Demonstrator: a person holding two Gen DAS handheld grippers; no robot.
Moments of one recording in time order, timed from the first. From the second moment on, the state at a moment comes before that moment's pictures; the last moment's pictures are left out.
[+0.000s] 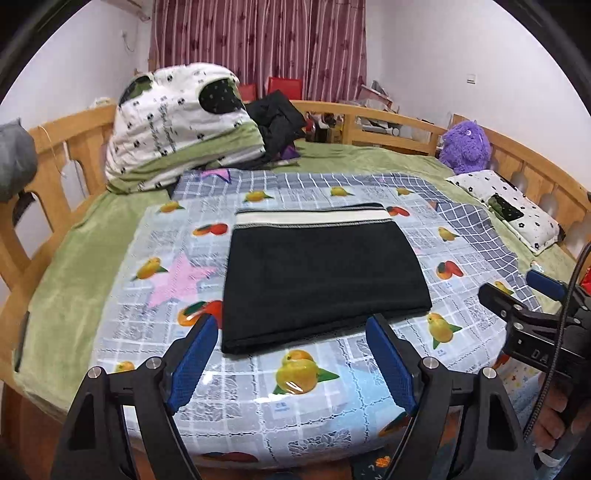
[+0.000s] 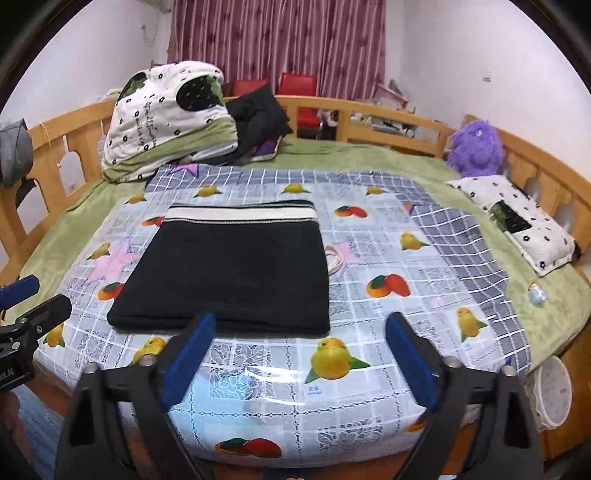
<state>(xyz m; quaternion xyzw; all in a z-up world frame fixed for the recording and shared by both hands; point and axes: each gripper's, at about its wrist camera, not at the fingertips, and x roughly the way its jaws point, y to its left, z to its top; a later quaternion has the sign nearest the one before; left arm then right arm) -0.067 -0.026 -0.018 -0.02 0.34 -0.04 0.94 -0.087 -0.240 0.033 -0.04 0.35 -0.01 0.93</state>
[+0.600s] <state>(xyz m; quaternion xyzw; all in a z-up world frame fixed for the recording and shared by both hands) -0.074 -0.025 -0.017 -0.02 0.34 -0.04 0.94 -0.099 -0.251 0.041 -0.01 0.37 -0.01 0.93</state>
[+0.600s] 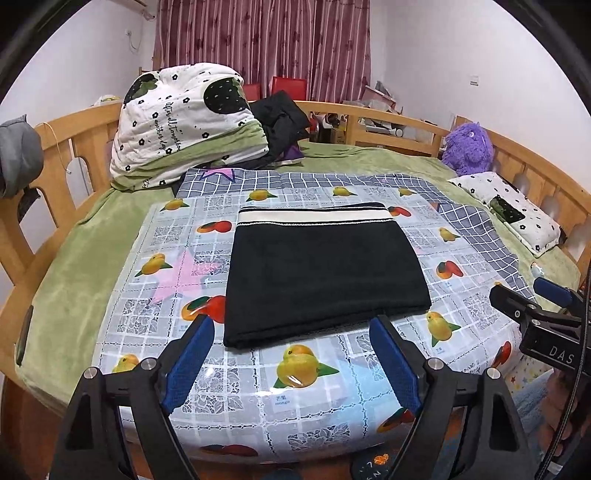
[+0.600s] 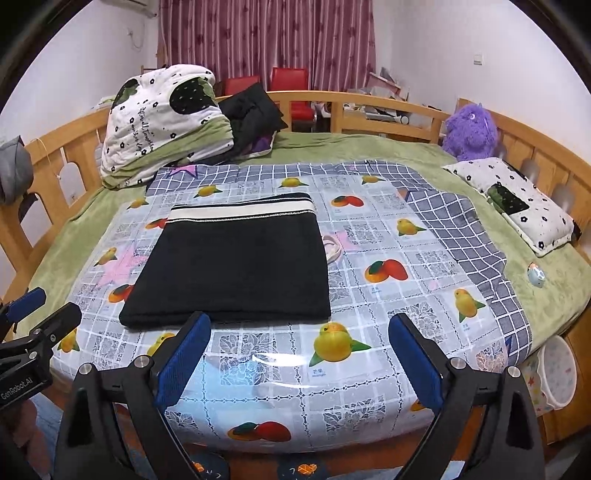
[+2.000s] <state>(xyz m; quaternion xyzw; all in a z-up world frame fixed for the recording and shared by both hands) -0.075 -0.009 -0.024 -0.03 0.34 -0.01 0.94 -0.102 -0.257 0.044 -0.01 0.37 -0.01 0.93</state>
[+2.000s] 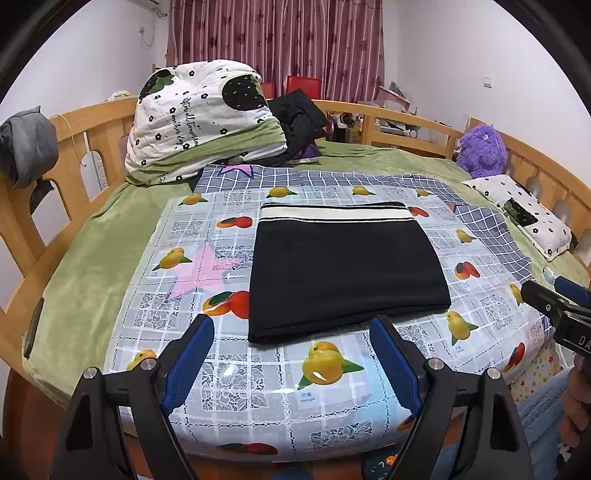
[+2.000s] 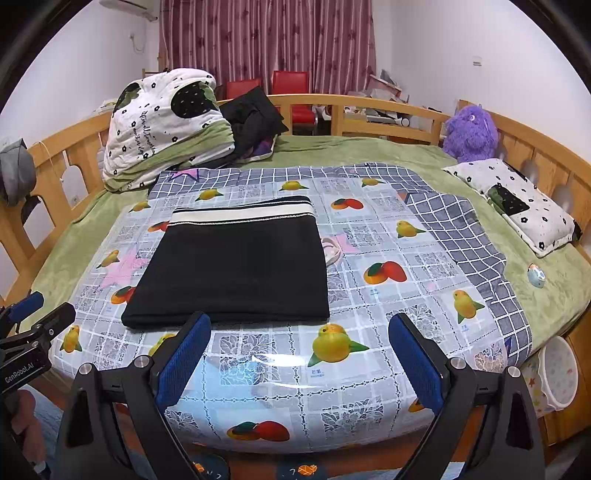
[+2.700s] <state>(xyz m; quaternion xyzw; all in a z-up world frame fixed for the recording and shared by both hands) -0.076 -0.009 -0.024 -0.03 0.34 -0.01 0.94 -0.102 -0.256 0.044 -0.01 0.37 -0.01 0.93</state>
